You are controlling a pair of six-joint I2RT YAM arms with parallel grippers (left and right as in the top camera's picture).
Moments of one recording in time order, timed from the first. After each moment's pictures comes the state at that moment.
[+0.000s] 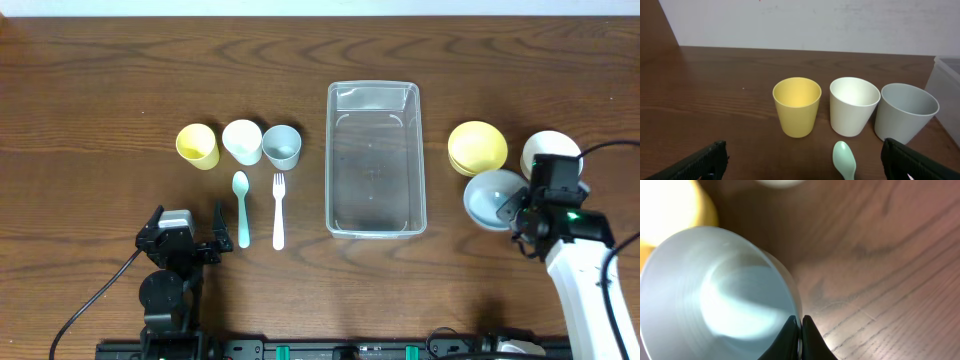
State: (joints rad) left arm 0.02 0.08 0.02 -0.12 -0.04 -0.04; right arm -0.13 1.15 0.78 -0.82 0.21 0.65
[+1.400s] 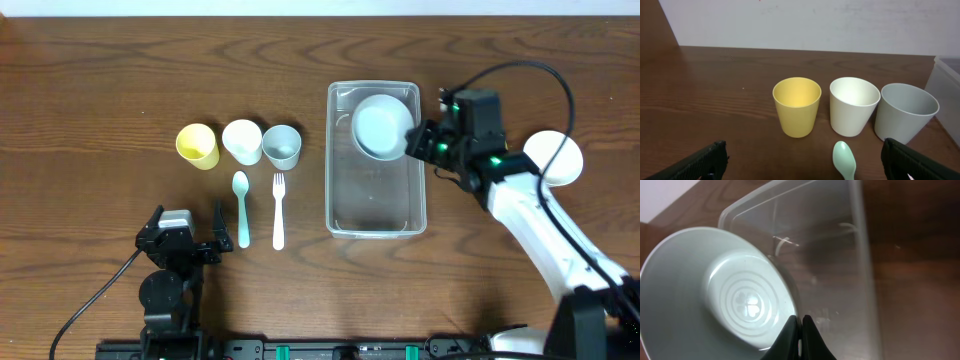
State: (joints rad) left arm 0.02 0.08 0.02 -0.12 -0.04 -0.04; right arm 0.24 1.54 1.00 -0.28 -0.29 0.61
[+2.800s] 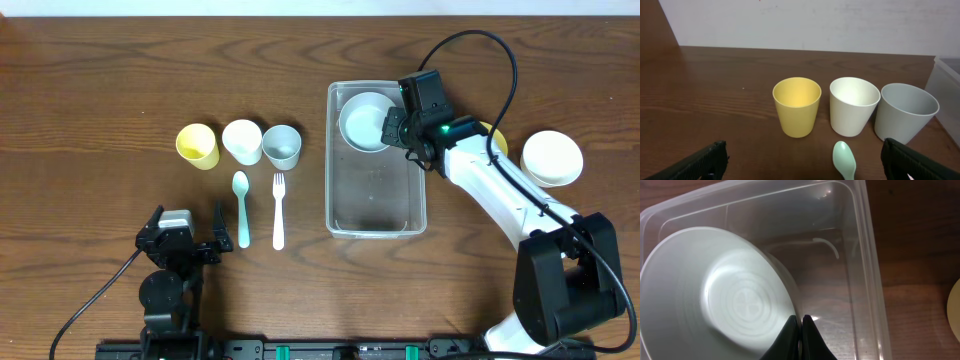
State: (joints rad) left arm 0.02 0.08 0.02 -0.12 -0.04 -0.04; right arm 0.36 1.76 1.22 -0.43 0.06 0.57
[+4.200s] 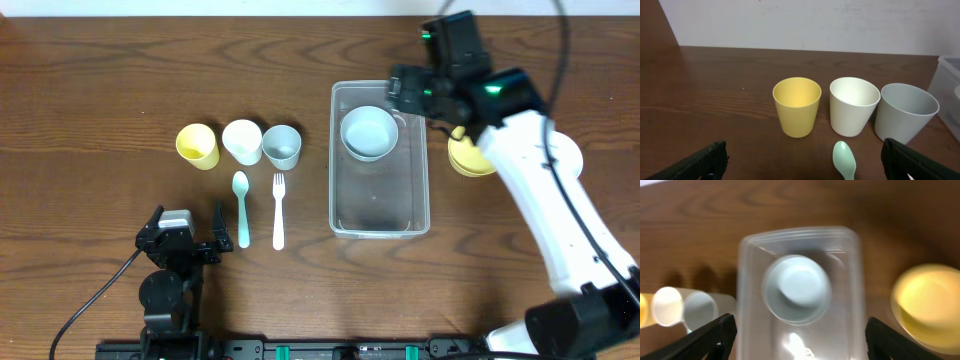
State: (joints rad) left arm 0.02 0.08 0.02 -0.12 -0.04 -0.04; right arm 0.33 1.67 1.68 -0.98 0.03 0.51
